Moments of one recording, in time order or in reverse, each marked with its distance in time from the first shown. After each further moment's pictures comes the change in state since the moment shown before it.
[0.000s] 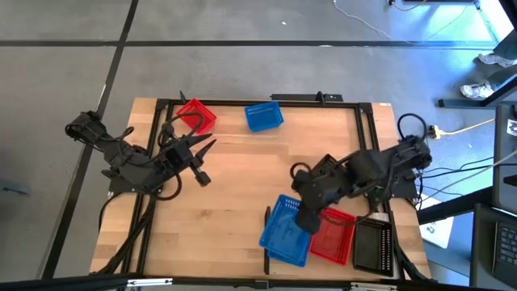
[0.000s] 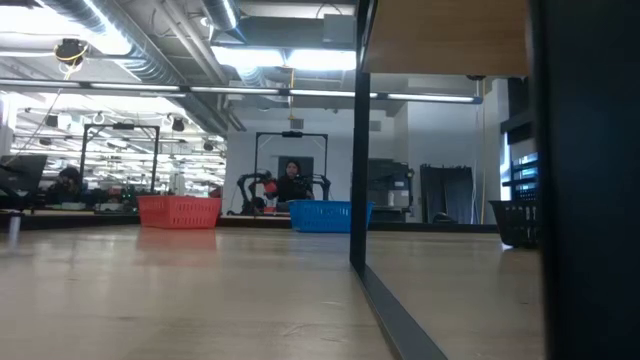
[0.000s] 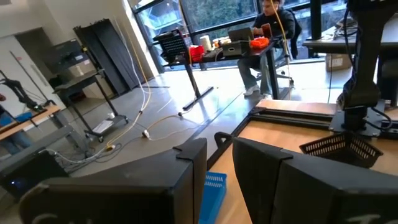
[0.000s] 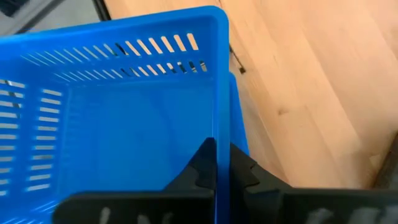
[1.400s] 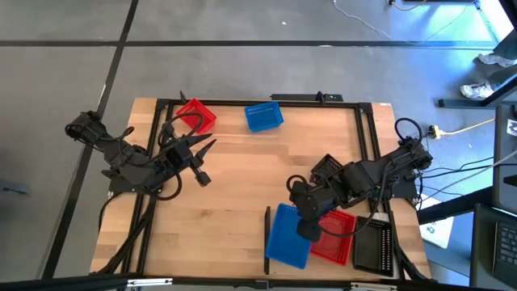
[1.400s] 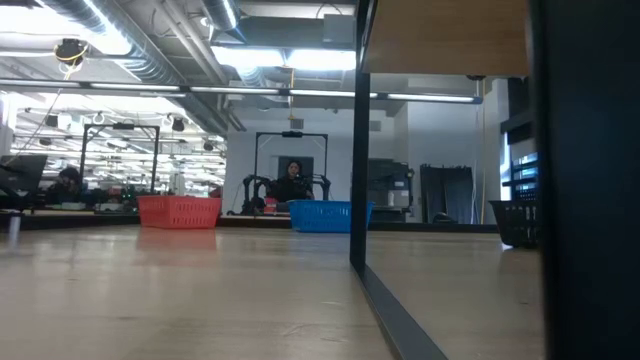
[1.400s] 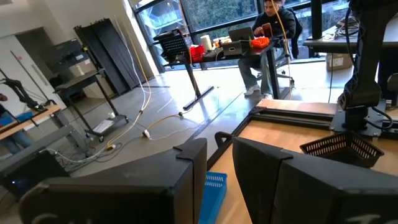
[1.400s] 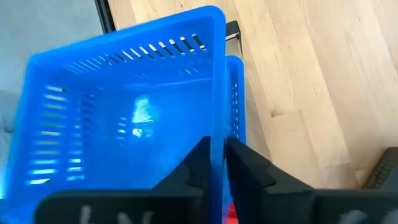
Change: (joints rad) left arm 0.000 0.000 0.000 0.000 0.000 0.000; right arm 0.031 0.000 -0.094 0.042 0.028 -0.130
